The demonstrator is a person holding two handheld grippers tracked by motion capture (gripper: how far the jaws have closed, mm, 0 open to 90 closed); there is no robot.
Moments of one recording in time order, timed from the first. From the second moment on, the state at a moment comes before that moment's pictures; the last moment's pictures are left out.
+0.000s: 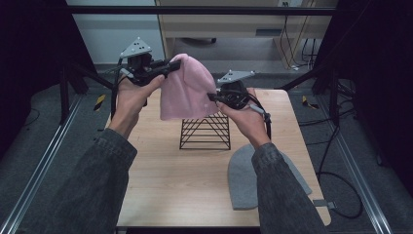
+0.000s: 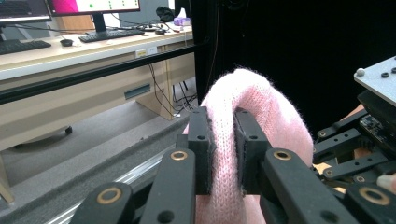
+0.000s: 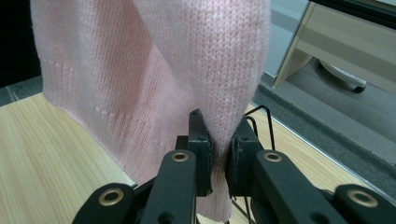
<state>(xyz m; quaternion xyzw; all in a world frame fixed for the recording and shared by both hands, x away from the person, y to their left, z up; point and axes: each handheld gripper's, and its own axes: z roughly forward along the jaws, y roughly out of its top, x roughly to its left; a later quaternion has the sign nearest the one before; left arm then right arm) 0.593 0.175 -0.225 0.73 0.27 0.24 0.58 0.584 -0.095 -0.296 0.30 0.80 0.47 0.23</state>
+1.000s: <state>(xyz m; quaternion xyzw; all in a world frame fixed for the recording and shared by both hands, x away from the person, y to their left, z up) 0.600 0.144 -0.242 0.76 0.24 0.22 0.56 0.576 -0.120 -0.322 0.31 0.80 0.45 0.24</state>
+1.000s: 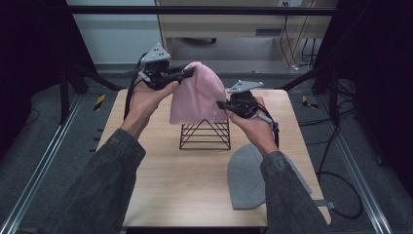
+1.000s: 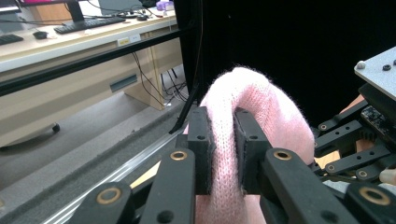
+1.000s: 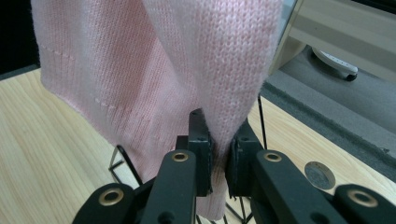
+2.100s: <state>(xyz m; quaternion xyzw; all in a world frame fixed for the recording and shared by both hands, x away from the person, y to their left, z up) 0.595 0.129 -0.278 0.80 0.23 0.19 0.52 0.571 -0.137 -0.360 0.33 0.82 0.42 0.21</state>
